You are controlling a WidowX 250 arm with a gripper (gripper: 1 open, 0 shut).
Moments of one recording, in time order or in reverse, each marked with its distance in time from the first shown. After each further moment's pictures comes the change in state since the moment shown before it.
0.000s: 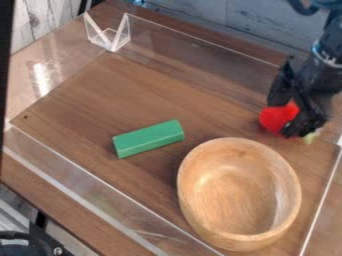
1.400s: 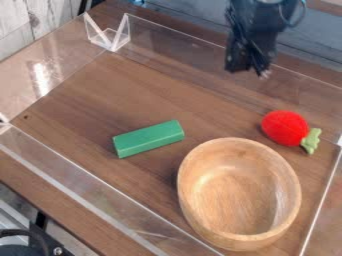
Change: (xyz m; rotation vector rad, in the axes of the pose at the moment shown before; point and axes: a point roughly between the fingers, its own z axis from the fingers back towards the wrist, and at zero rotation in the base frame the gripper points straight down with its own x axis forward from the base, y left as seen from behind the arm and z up) arm -0.039 0.045 0.027 0.070 -0.153 0.046
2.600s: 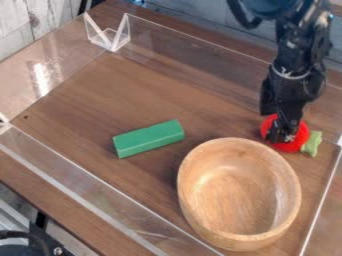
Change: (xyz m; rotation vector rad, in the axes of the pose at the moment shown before) arm 0.039 -0.047 -0.062 -0.080 -0.152 -0.209
